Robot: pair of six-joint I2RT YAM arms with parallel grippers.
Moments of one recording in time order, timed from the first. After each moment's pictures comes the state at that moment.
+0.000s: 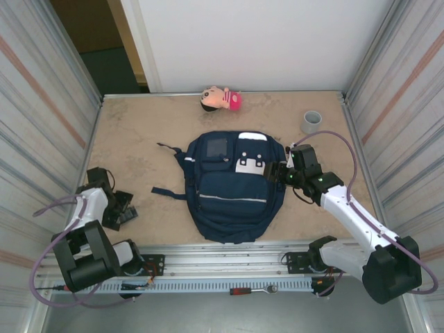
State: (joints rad) left arm 0.35 1.19 0.58 -0.79 0.05 -0.88; right arm 0.38 1.06 0.72 -0.47 -0.11 0.53
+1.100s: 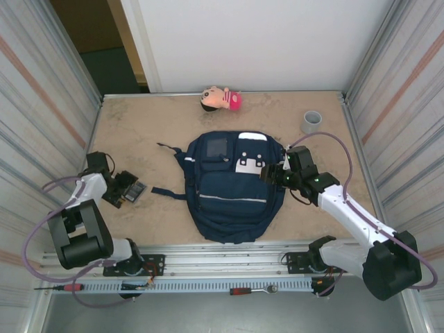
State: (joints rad) left arm 0.33 1.35 0.72 -0.62 0.21 -0.67; right arm 0.41 1.08 0.70 -0.44 -0.11 0.53
